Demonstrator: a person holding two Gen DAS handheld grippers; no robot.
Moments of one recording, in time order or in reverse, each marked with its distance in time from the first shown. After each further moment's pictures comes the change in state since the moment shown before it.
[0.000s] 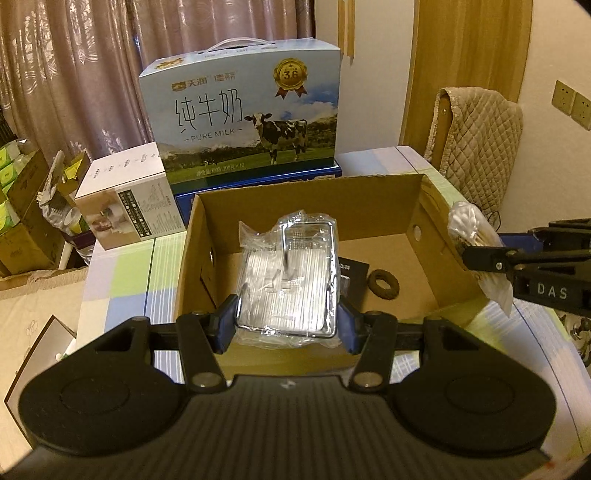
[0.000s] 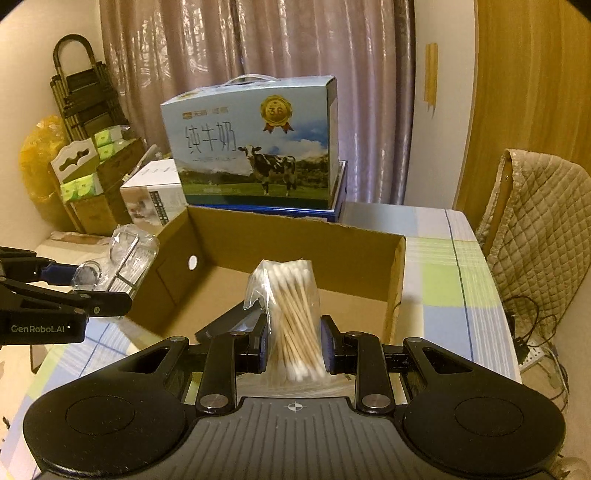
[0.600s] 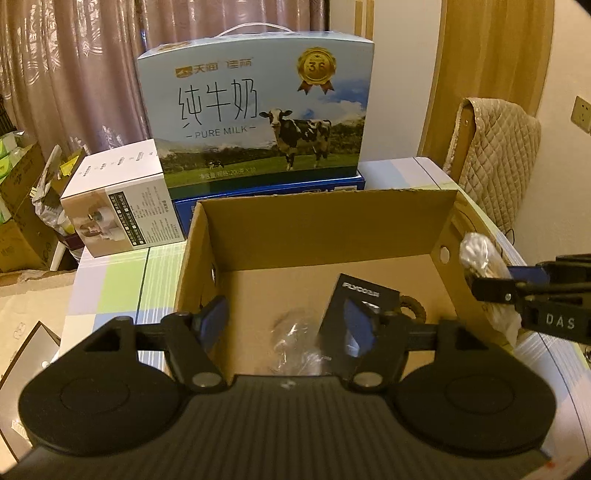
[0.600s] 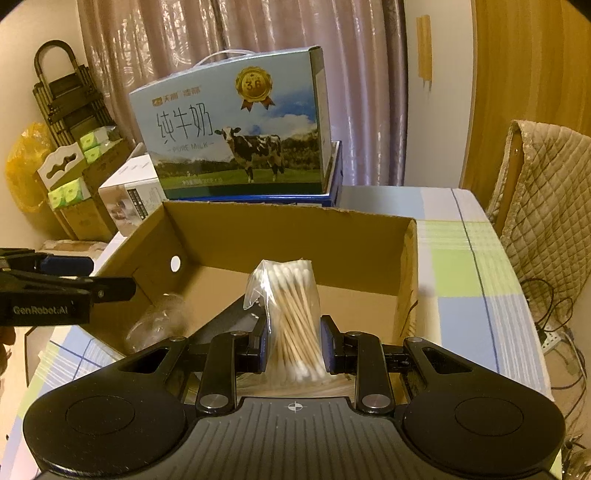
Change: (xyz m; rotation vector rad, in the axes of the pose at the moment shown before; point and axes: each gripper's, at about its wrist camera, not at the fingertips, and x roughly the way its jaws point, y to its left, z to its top) left arm 0.054 0.023 0.012 -0.045 -0.028 -0.004; right arm 0.049 -0.012 -0.003 0.056 0.031 0.011
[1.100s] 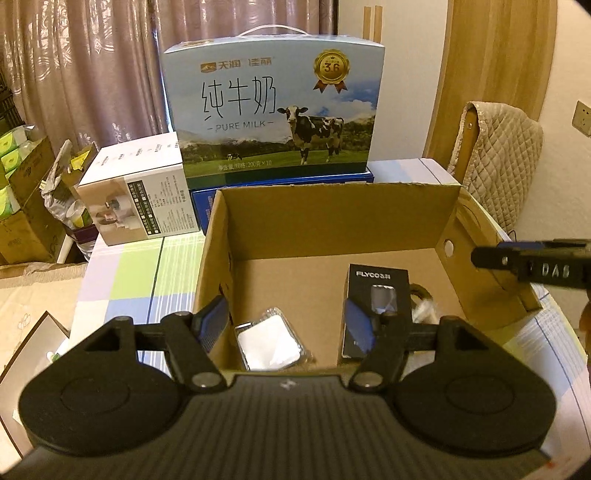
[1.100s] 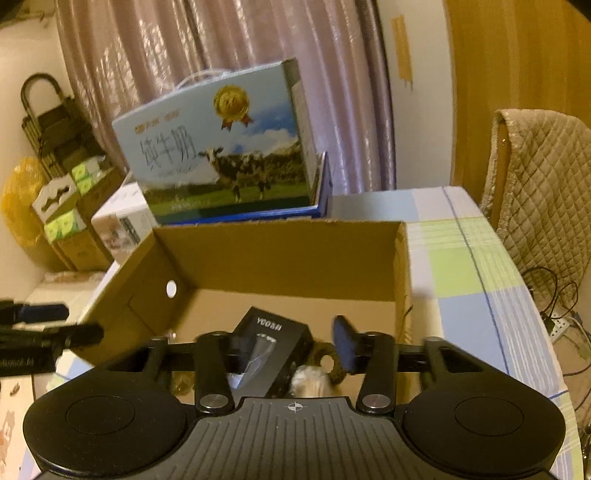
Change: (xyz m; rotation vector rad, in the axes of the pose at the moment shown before) left arm -0.021 0.012 -0.021 -0.022 -0.015 0.014; right arm -0.007 -0.015 0.000 0.102 -0.080 0.004
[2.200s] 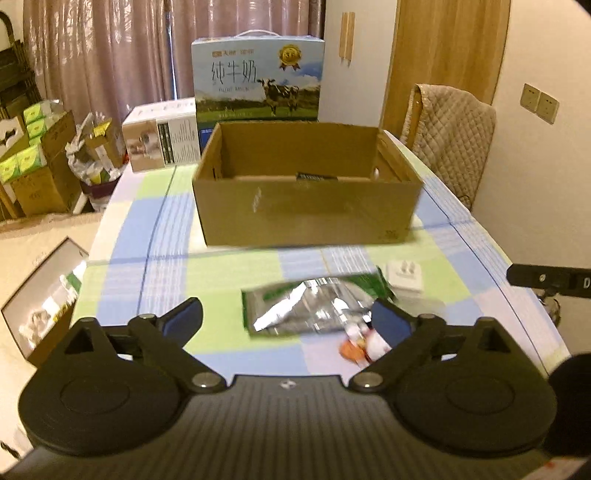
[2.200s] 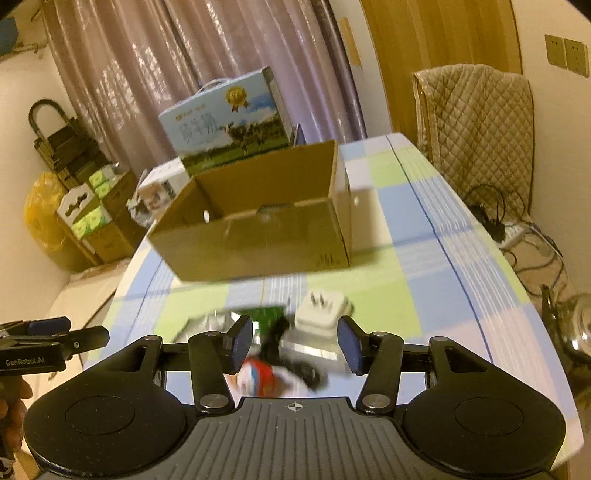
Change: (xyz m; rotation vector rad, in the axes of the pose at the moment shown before) left arm -0.188 -0.058 -0.164 -0.046 0.007 -0.021; right arm -0.232 0.011 -0.171 0.113 0.035 0.003
